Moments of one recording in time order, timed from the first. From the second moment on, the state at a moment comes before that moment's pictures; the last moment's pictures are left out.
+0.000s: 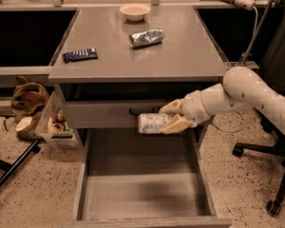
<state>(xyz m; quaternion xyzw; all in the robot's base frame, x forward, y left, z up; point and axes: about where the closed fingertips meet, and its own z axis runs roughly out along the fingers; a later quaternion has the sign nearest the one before) 0.593 -0.096 0.698 -0.64 0.63 0.24 0.36</state>
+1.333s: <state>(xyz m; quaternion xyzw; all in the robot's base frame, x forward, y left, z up) 0.682 -0.070 0.899 -0.73 0.55 0.13 0.39</state>
